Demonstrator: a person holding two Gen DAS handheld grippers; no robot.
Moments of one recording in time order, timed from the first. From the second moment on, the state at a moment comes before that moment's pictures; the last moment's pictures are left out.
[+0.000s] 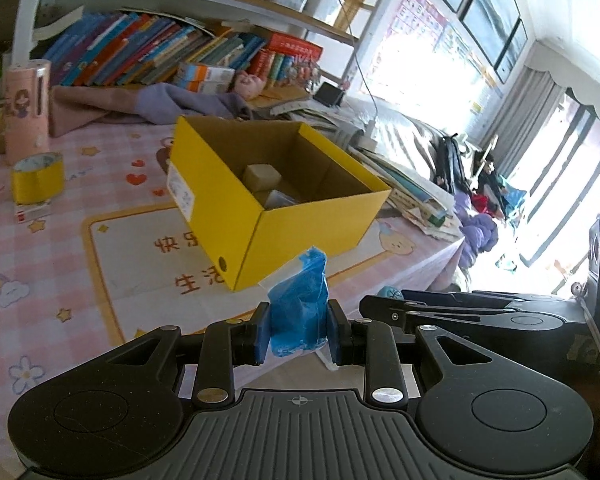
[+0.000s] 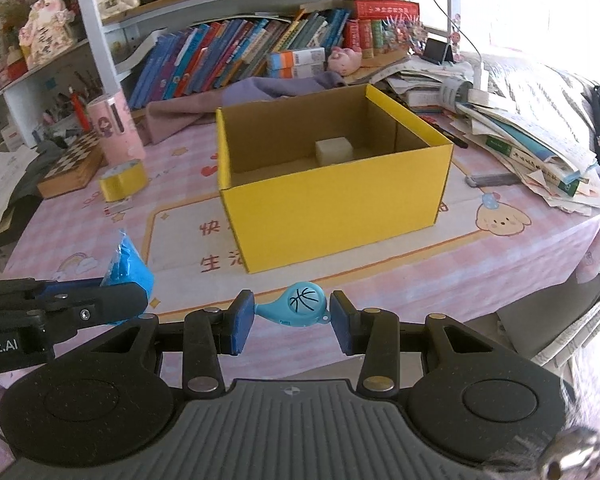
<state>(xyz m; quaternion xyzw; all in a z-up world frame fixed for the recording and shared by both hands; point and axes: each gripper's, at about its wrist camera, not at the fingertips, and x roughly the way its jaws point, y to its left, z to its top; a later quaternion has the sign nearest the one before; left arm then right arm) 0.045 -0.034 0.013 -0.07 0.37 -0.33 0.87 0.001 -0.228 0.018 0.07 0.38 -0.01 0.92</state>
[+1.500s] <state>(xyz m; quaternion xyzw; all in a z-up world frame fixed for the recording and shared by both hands) 0.224 -0.153 0.025 -0.02 0.35 -0.25 0.90 0.211 -0.338 0.024 0.01 0.36 0.09 0.93</state>
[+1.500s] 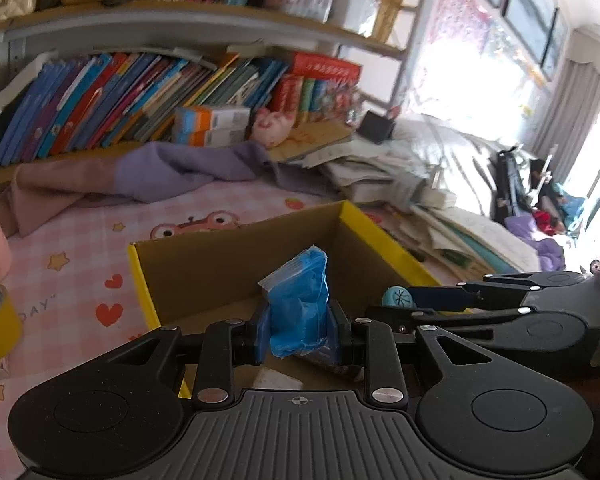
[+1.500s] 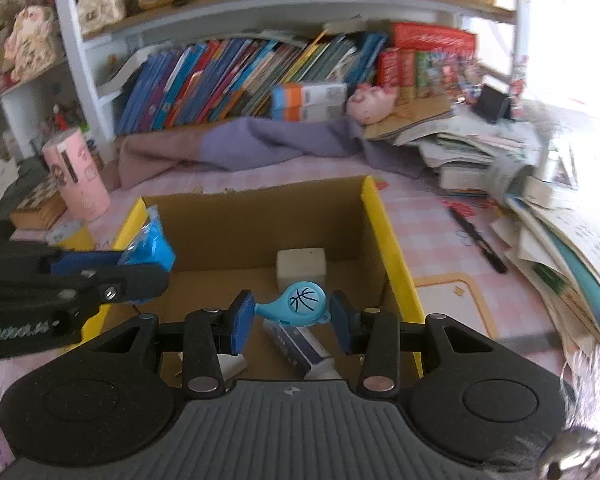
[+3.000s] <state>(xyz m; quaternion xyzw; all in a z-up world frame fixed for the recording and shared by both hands) 0.295 -0.202 -0.011 0.10 0.42 -0.20 0.88 0.296 -0.315 -0.025 -0.08 0.47 0.22 0.85</state>
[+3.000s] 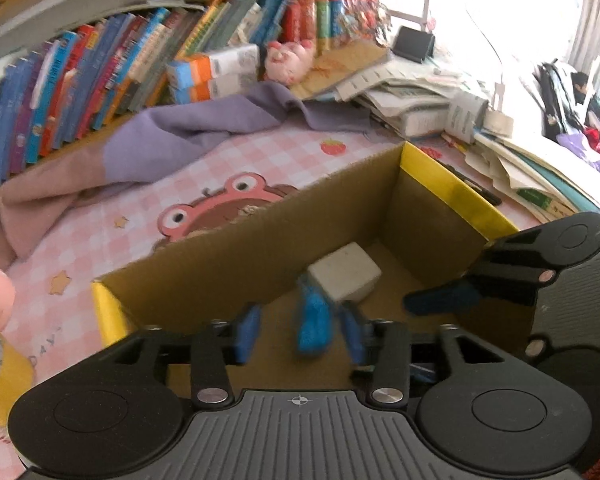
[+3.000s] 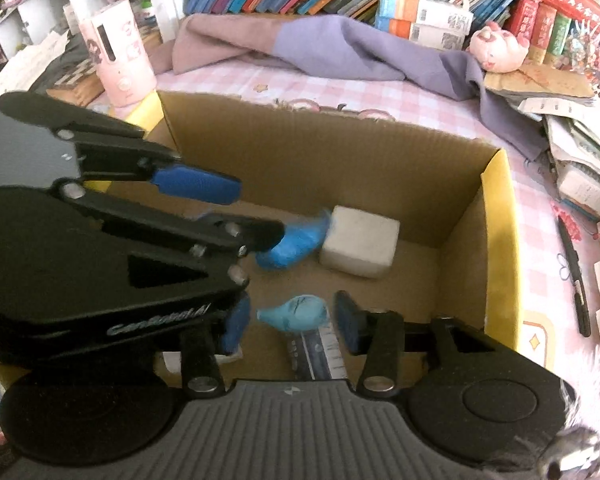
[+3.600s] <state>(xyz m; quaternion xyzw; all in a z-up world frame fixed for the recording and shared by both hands) 0.229 -0.163 0.041 0.06 0.32 -0.20 0.93 0.235 -0.314 0.016 -0.03 0.37 0.14 0.92</state>
